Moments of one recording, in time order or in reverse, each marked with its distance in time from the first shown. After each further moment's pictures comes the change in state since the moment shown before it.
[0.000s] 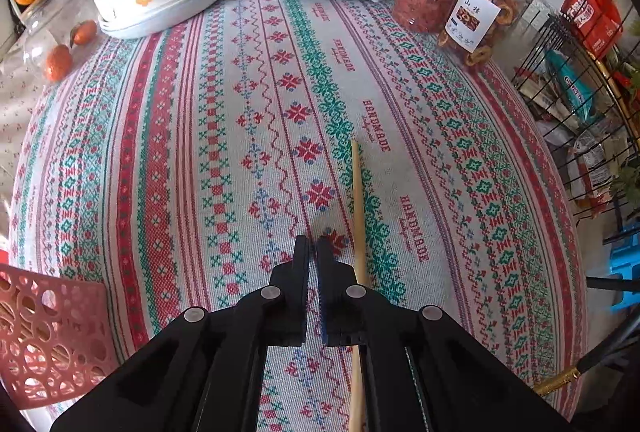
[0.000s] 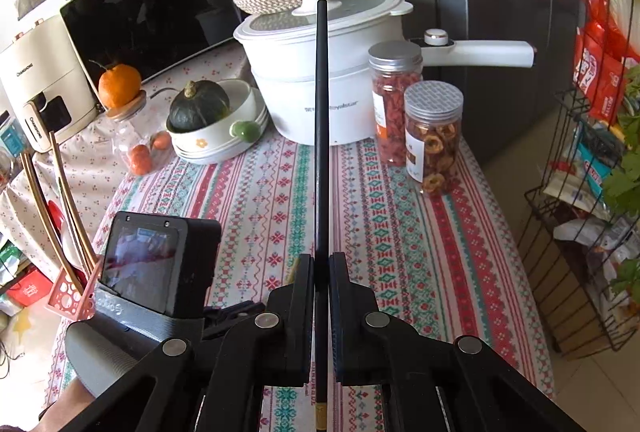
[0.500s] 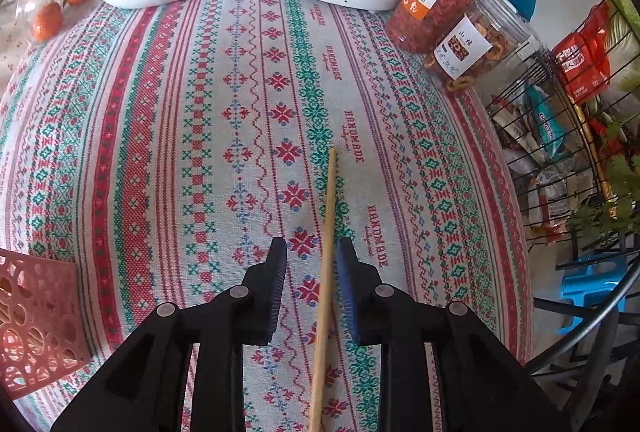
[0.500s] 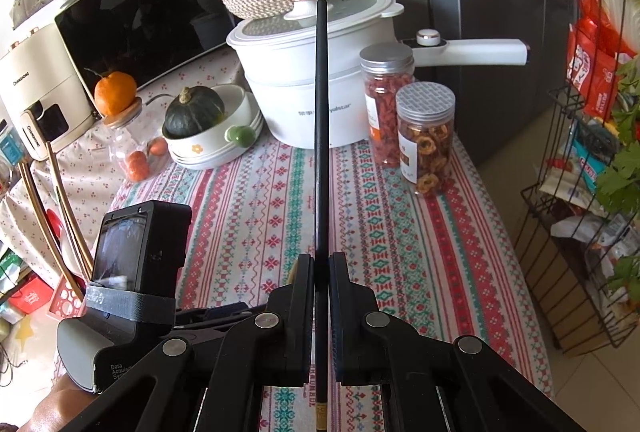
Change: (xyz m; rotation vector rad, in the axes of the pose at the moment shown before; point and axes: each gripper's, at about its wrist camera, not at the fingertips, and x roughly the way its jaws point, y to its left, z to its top) left arm -0.008 0.016 0.005 -0.157 0.048 -0.197; right arm -0.001 -0.004 0.002 0.024 -0.004 -0.005
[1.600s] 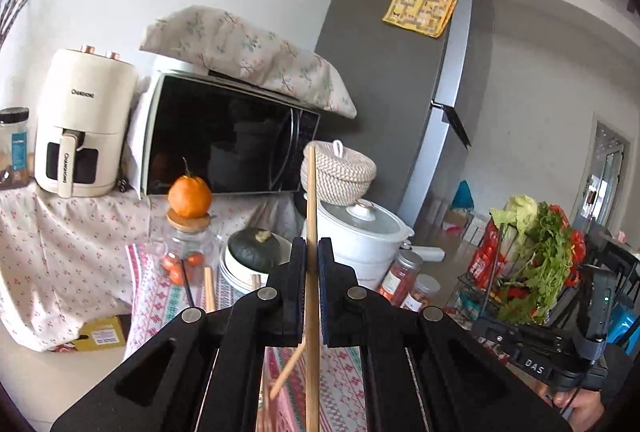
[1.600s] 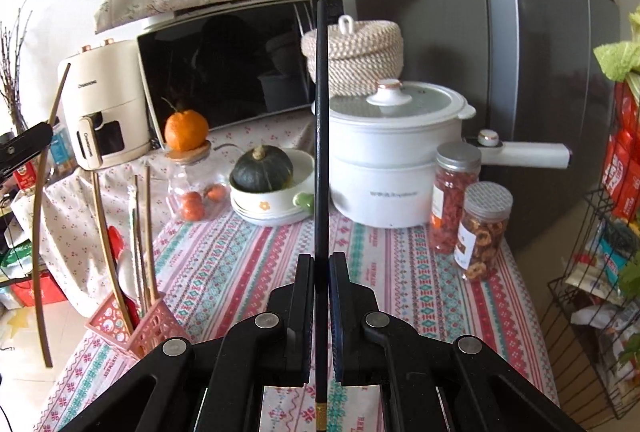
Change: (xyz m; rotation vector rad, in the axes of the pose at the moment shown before) left arm -0.283 0.115 -0.055 0.063 -0.978 -0.085; right arm -0.034 0.059 -0.003 -0.185 -0.248 0.085
